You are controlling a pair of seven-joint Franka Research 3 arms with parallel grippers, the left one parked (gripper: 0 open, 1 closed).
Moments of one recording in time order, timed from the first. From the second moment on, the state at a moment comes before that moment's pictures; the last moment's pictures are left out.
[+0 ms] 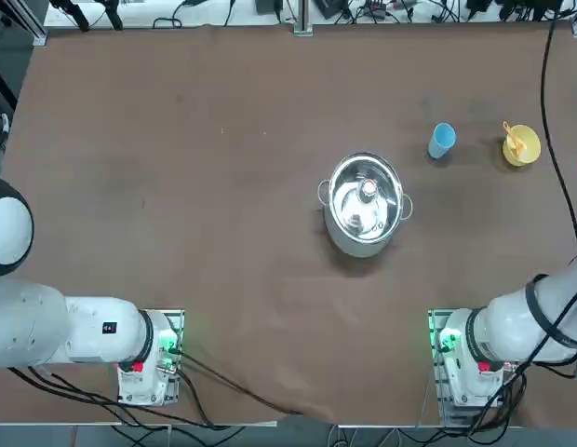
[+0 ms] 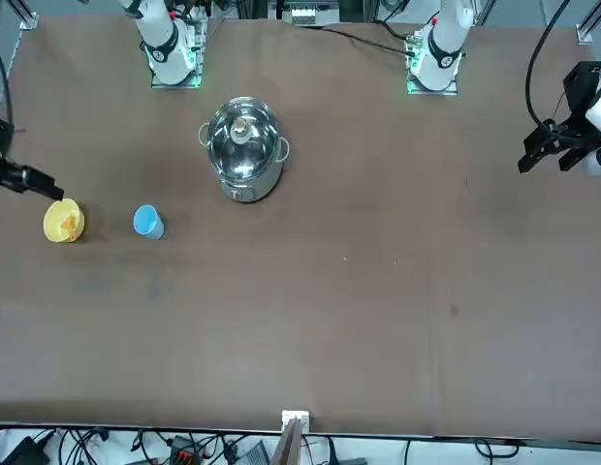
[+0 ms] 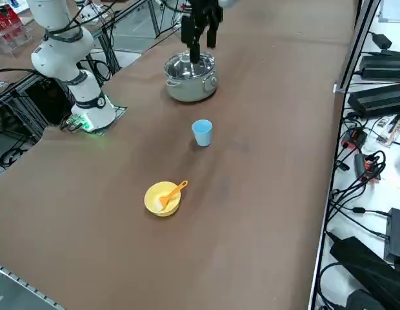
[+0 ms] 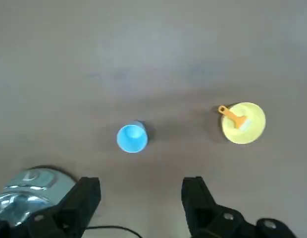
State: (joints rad) arm 0.00 0.22 -0.07 -1.33 0.01 1.46 0.07
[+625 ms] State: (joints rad) arm 0.04 0.14 -0.05 -1.32 -0.04 1.43 0.07
